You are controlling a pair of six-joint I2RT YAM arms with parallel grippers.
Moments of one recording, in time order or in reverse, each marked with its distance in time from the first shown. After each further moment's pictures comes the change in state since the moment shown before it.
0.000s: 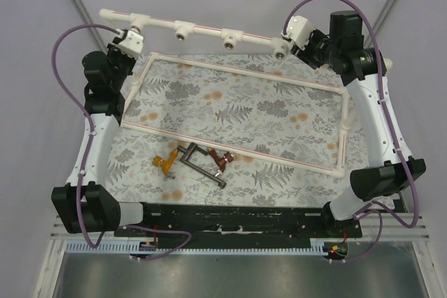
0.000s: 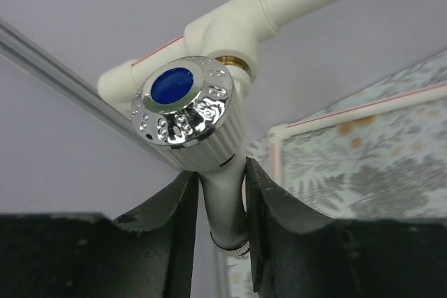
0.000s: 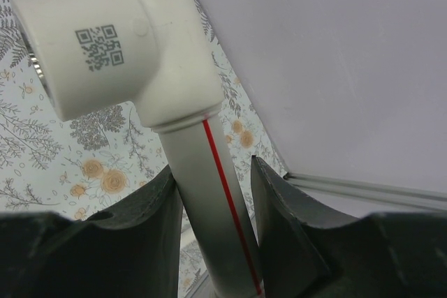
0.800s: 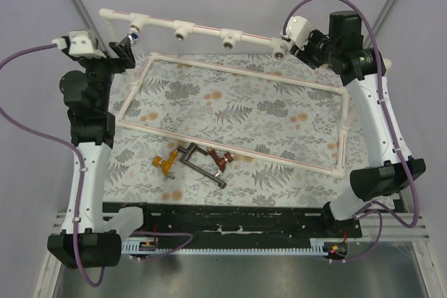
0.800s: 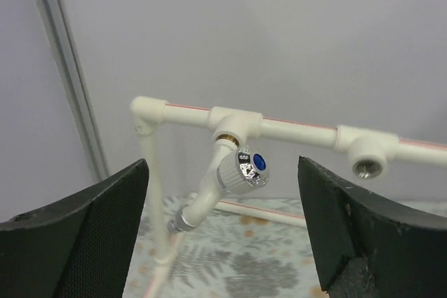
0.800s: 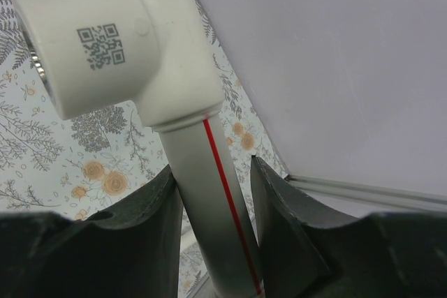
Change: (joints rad) left arm -0.043 -0.262 -0.061 0.087 -0.152 -0.320; right arm 0.002 0.000 0.000 0.000 -0.003 0.000
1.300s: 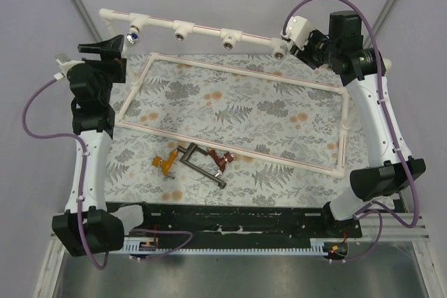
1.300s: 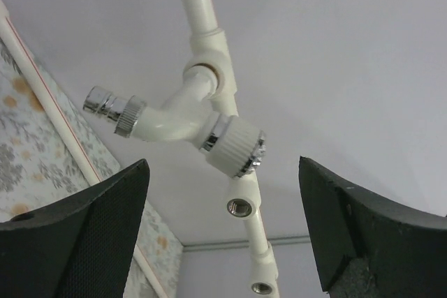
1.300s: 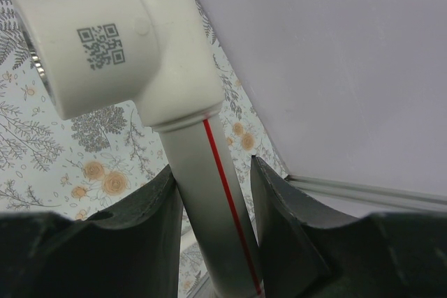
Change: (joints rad) left arm 0.107 0.059 -0.007 -0.185 -0.067 -1.345; right arm 0.000 0.000 0.000 0.000 -0.001 0.000
